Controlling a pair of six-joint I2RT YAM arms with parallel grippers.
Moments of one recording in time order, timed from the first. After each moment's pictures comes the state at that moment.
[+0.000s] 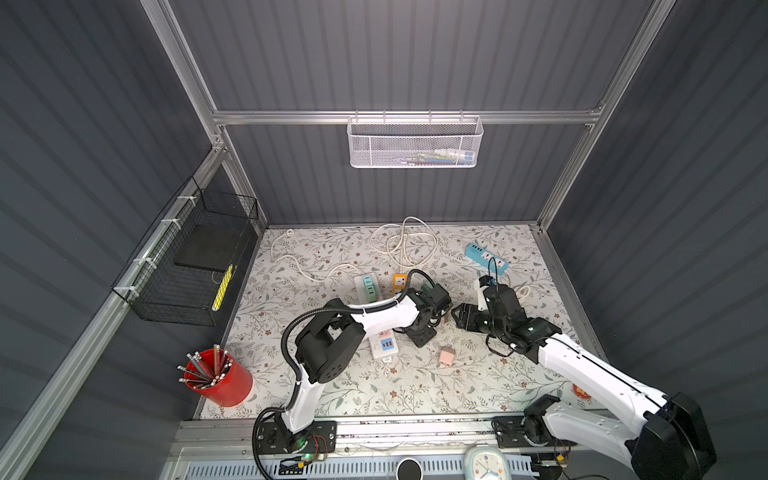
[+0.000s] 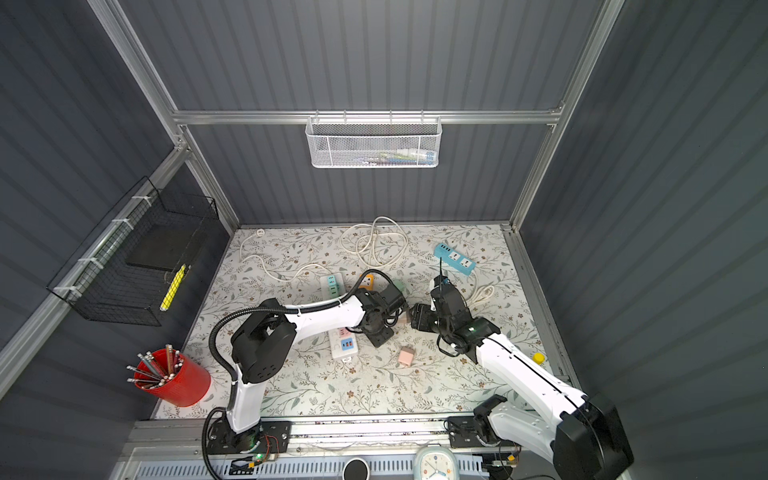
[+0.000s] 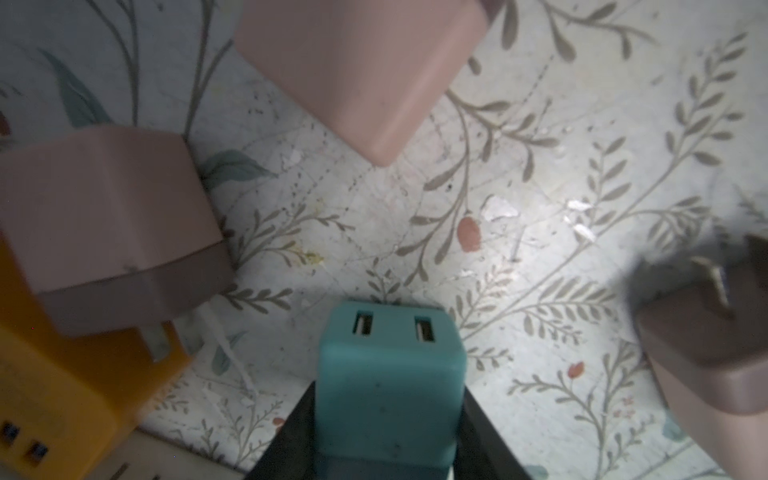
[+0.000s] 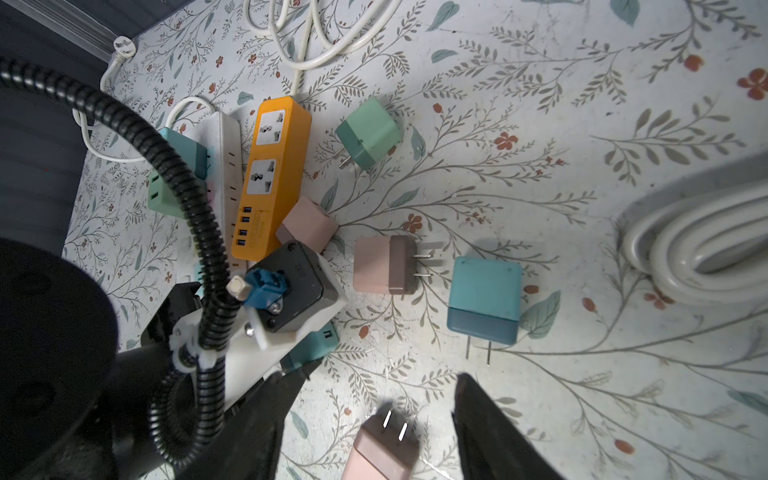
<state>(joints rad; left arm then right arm) -0.97 2.05 1.48 -0.80 -0.07 0.01 0.51 1.07 0.66 -0.35 -0.03 0.59</state>
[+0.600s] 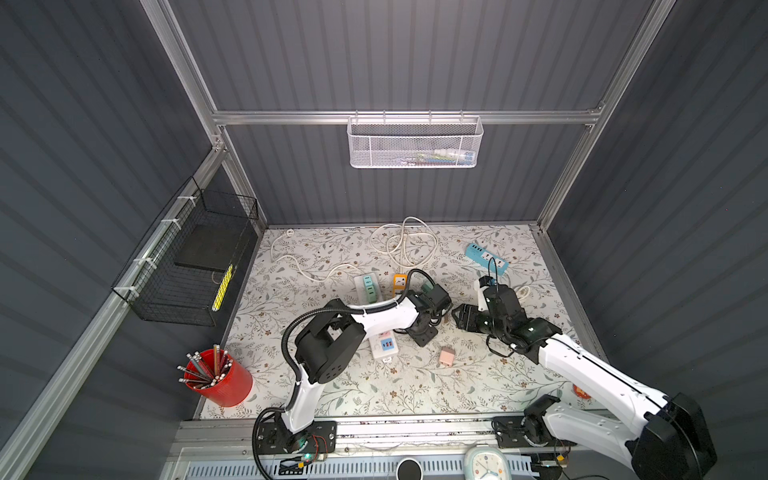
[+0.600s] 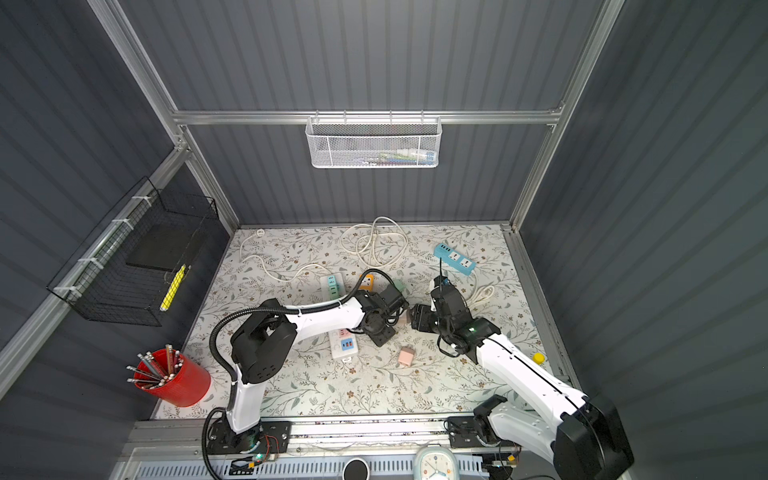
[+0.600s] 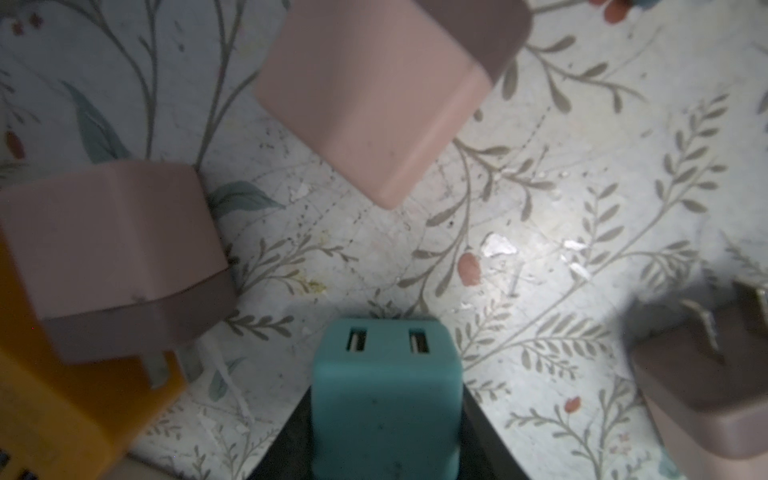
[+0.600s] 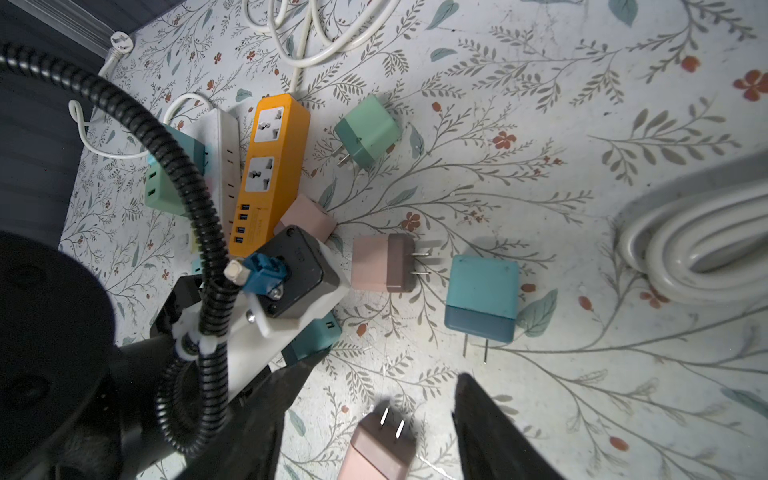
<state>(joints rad) -0.97 2.04 1.45 -0.73 -0.07 -0.01 0.51 1.07 0.66 -0.36 -0.03 0.58</state>
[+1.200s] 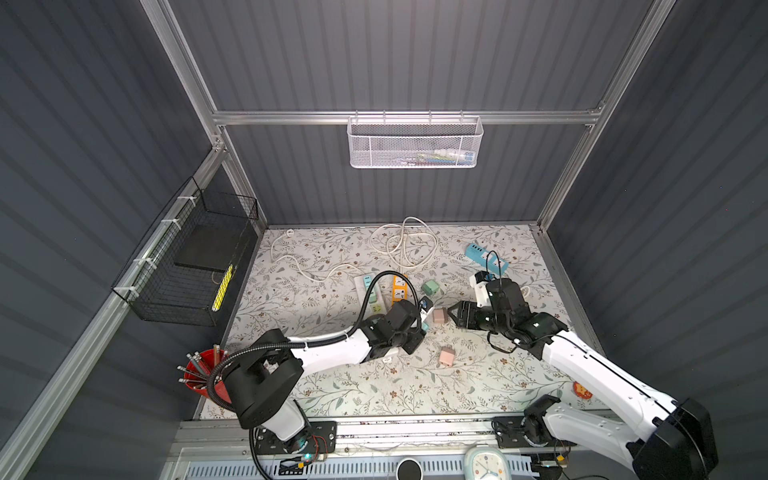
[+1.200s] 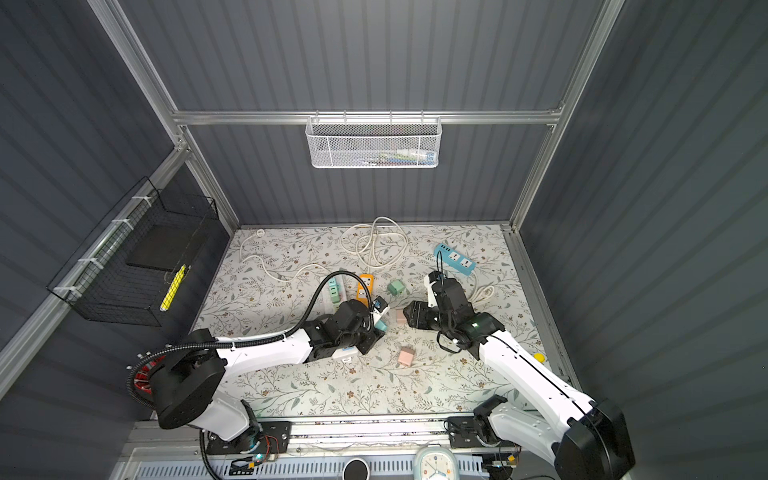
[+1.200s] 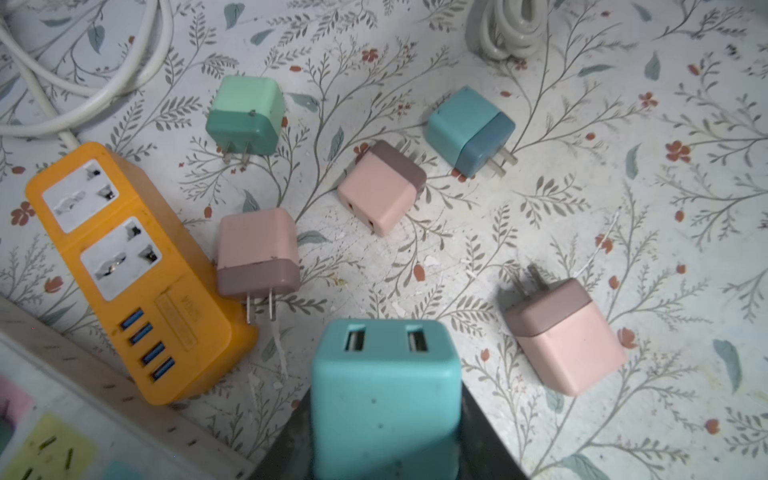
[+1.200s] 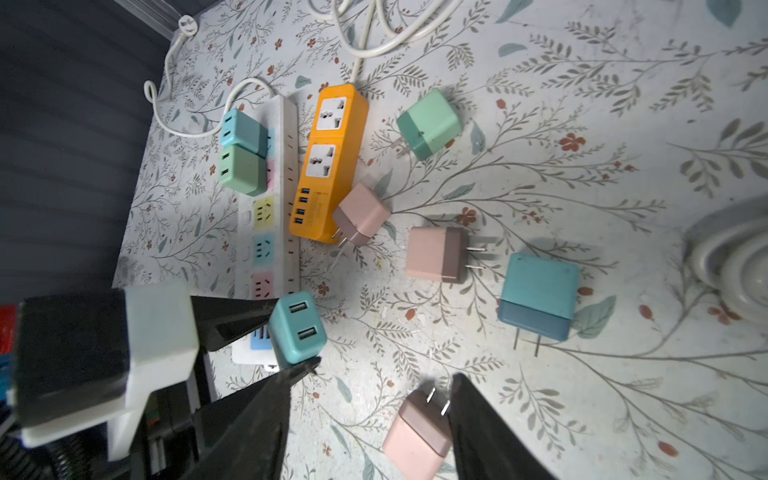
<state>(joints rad) -0.97 1.56 0.82 0.01 -0.03 -0.04 0.52 1.07 0.76 -0.43 -0.18 0.56</state>
